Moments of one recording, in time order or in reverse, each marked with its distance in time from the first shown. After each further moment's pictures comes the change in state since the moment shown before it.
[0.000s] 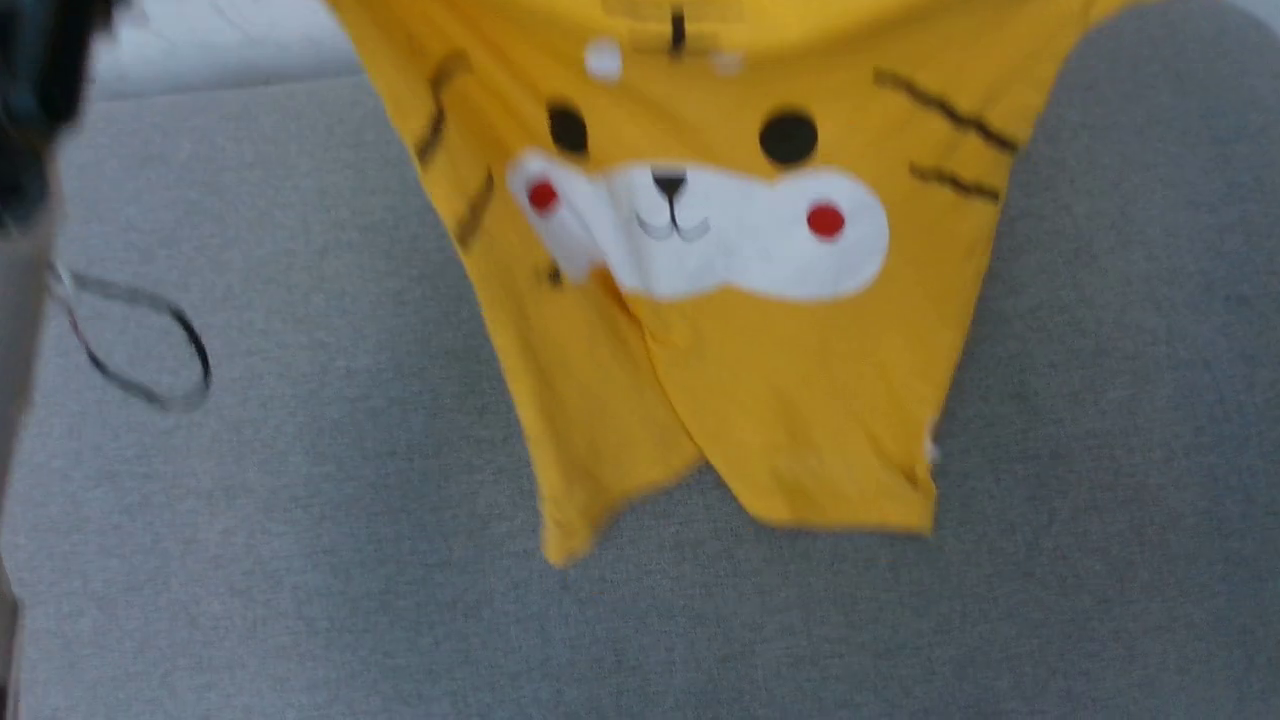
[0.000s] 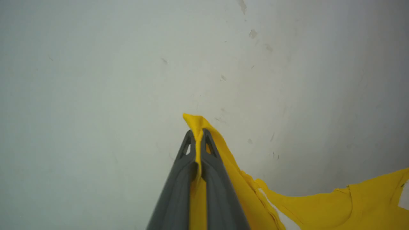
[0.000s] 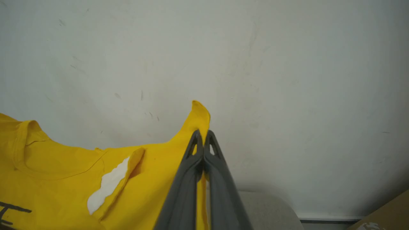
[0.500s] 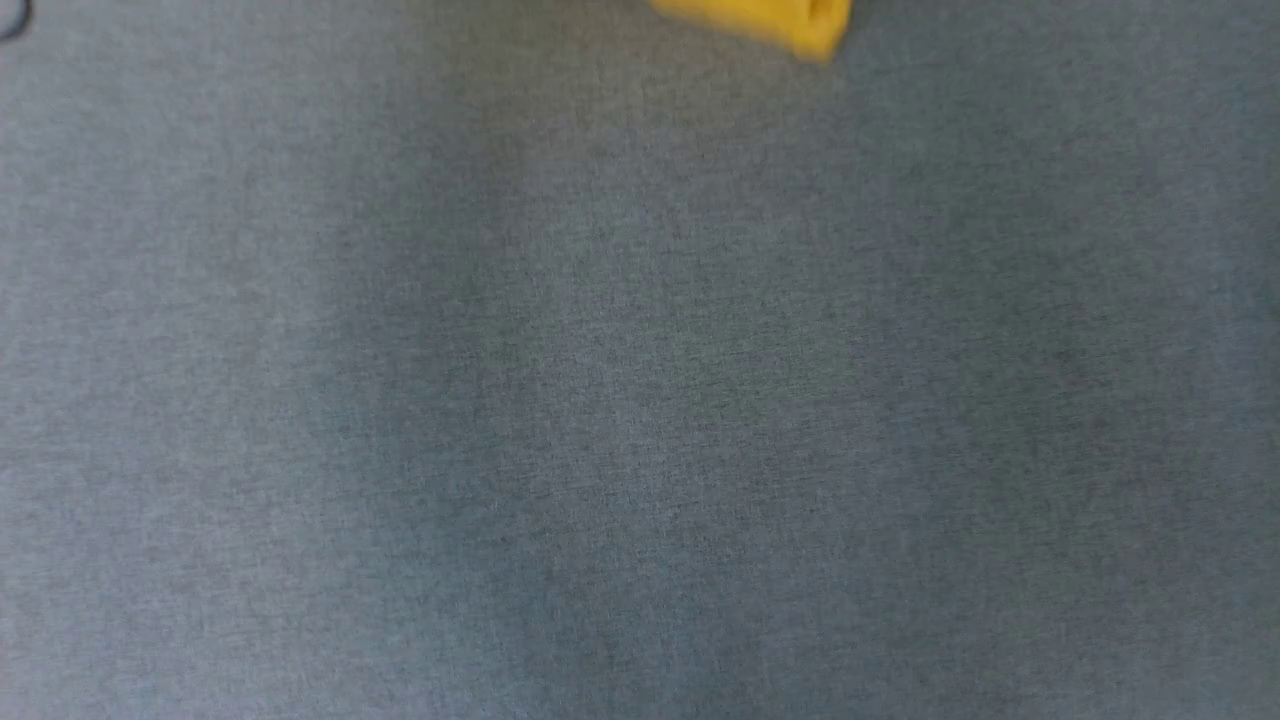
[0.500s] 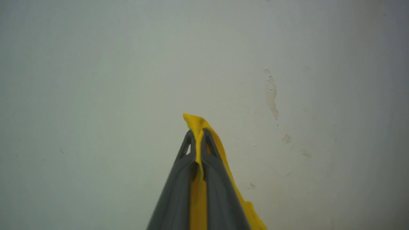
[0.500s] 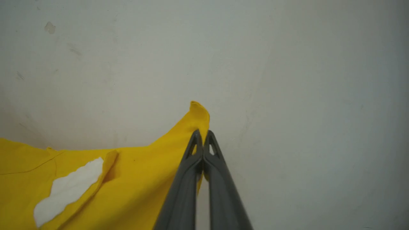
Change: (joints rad) left arm -0.552 -0.126 0.031 0.382 0.115 -0.035 -0.335; right arm -0.577 -0.019 0.135 0.461 -0.165 0.000 -0.388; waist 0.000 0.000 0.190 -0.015
